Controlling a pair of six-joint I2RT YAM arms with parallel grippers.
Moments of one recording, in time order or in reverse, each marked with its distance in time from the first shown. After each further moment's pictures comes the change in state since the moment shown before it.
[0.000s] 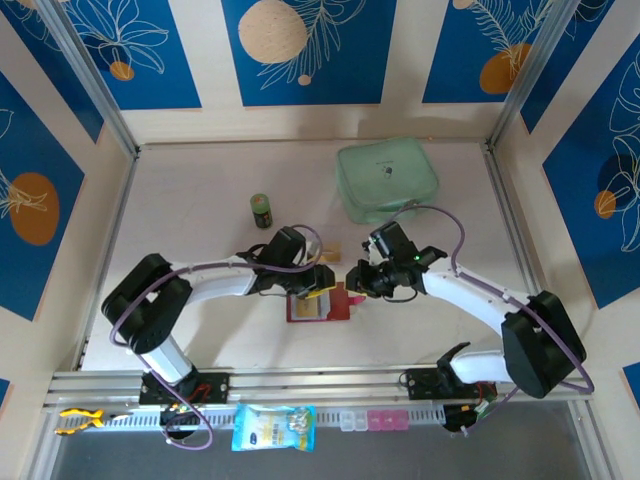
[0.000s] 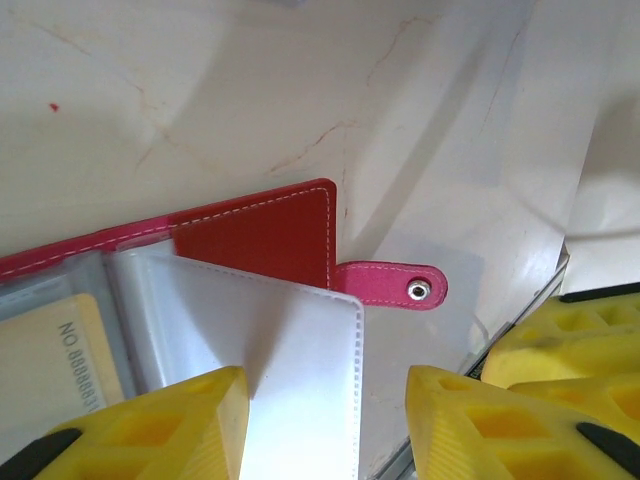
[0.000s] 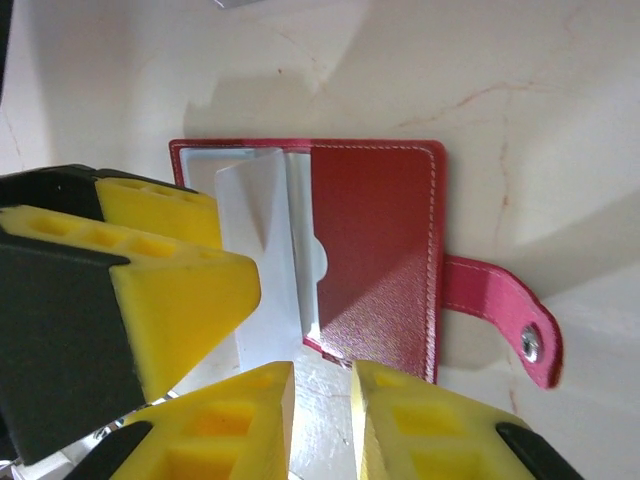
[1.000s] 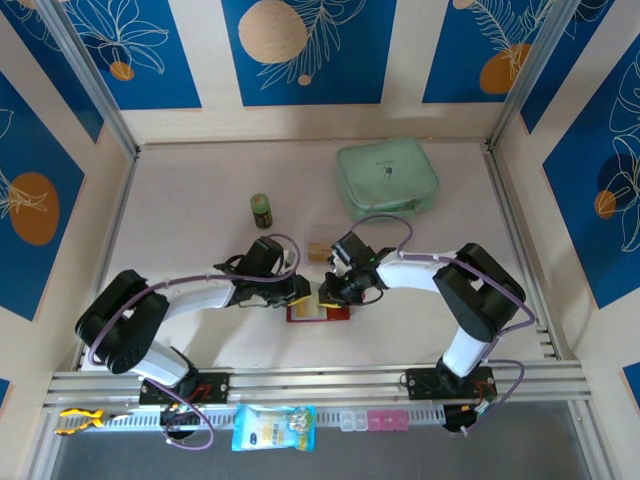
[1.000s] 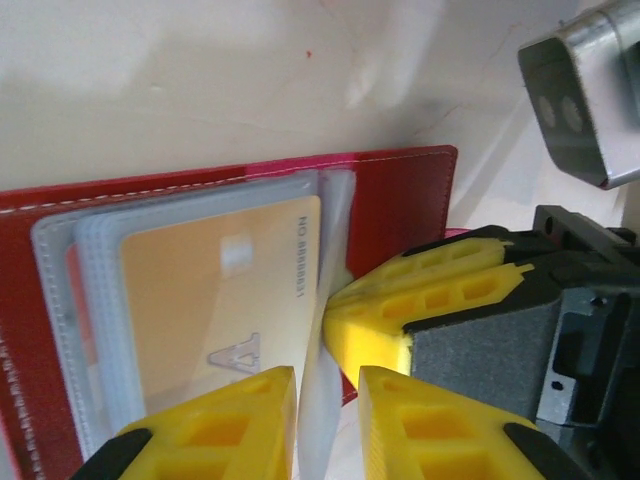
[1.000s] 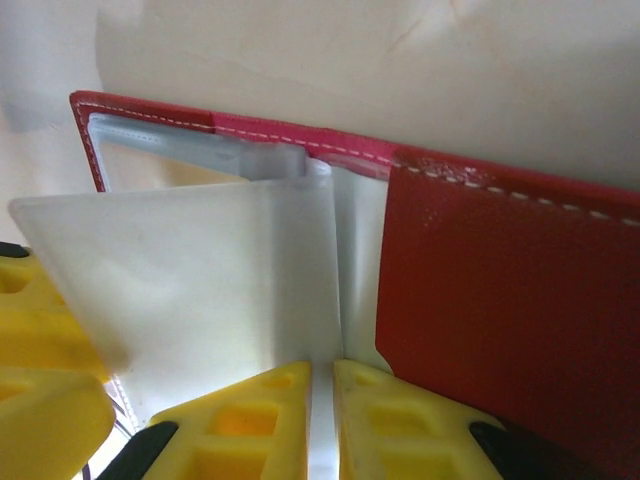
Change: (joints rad) left arm 0.071 -0.164 -0.185 -0.016 -0.027 0.020; right arm 0.158 0.397 0.085 0.225 -0.059 0.030
